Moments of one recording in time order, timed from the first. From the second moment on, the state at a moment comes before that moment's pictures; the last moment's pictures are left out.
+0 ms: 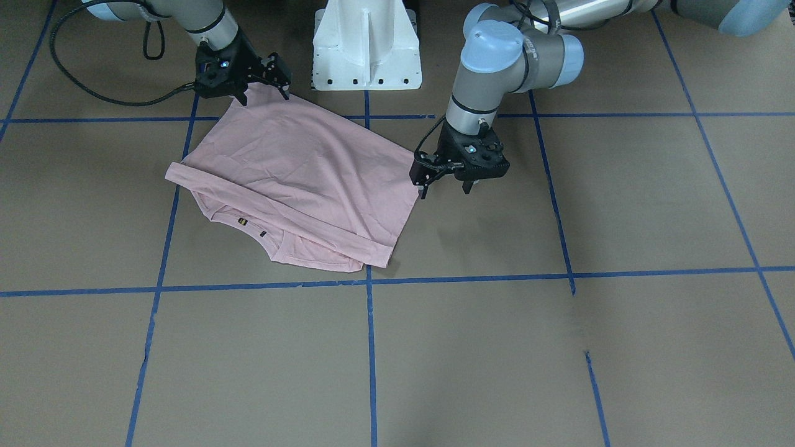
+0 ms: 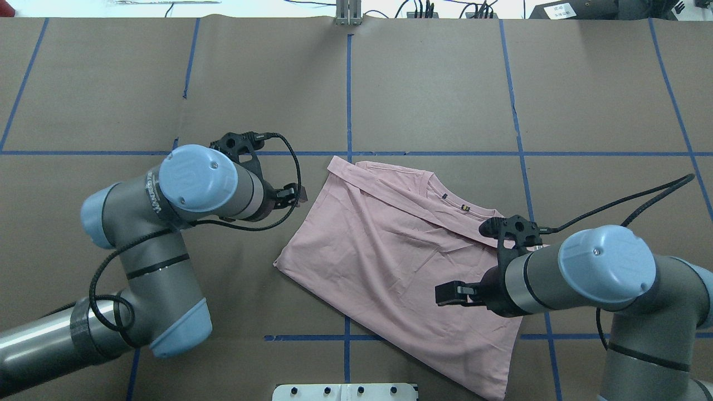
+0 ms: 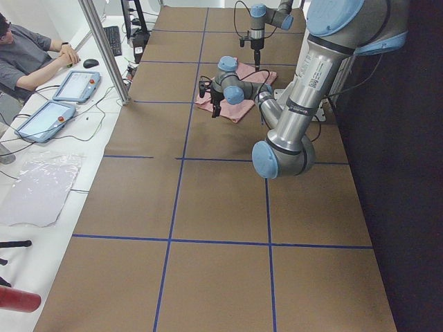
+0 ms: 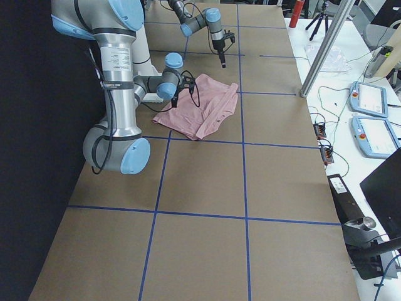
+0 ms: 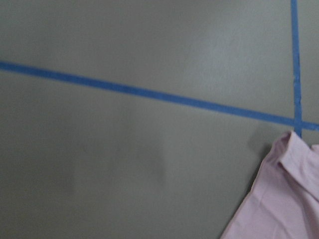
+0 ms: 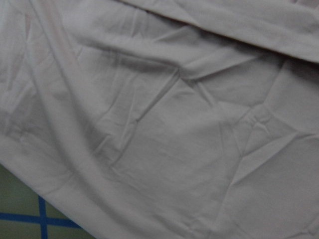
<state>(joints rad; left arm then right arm) -0.48 -2.09 -1.78 -1.74 -1.73 -1.52 0.38 -1.46 2.15 -1.28 1.89 1.43</state>
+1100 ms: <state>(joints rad) -0.36 -2.08 -1.76 -1.68 -1.68 -1.69 0.44 -1.45 2.15 -1.28 1.89 1.43</state>
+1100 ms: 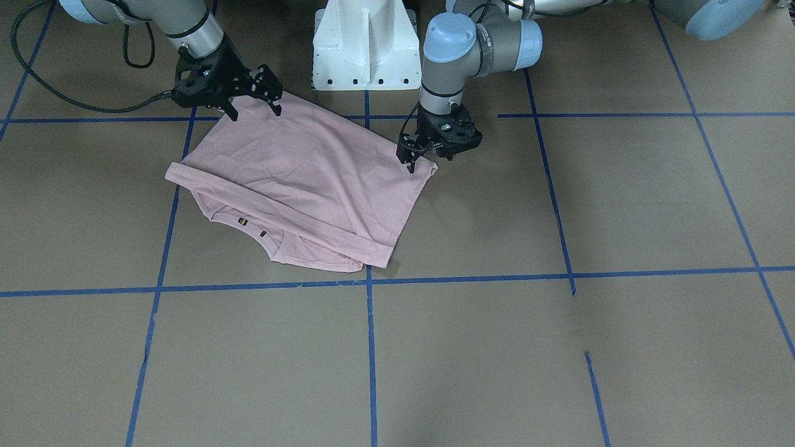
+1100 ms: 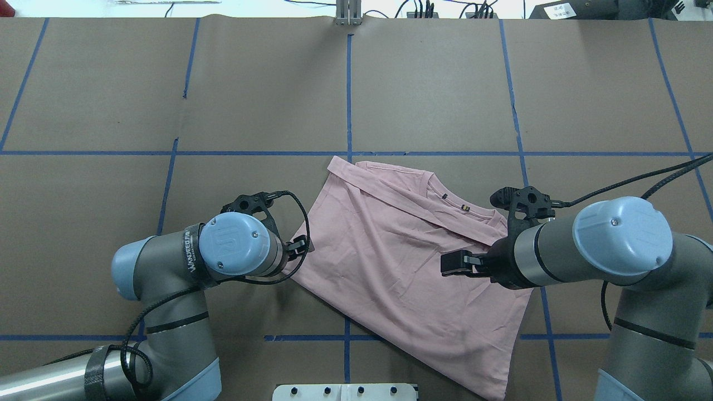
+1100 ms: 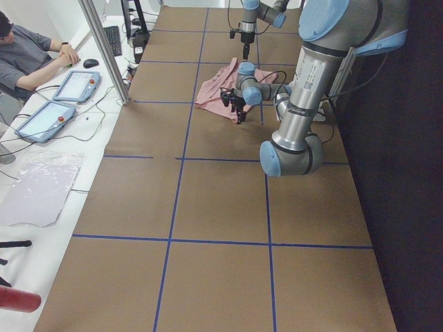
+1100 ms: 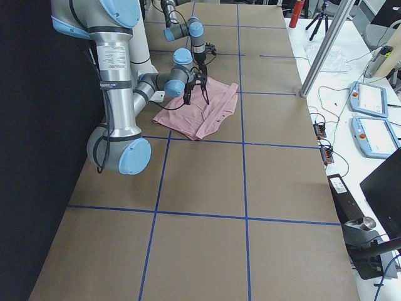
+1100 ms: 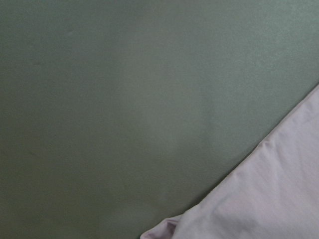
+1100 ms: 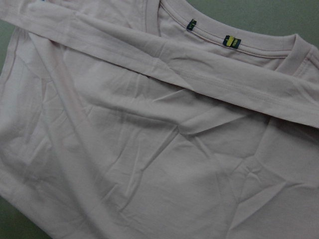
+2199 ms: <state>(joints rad) -0.35 -2.08 -1.77 -1.68 -1.68 -1.69 0.44 -1.45 2.15 -1.28 1.89 1.43</state>
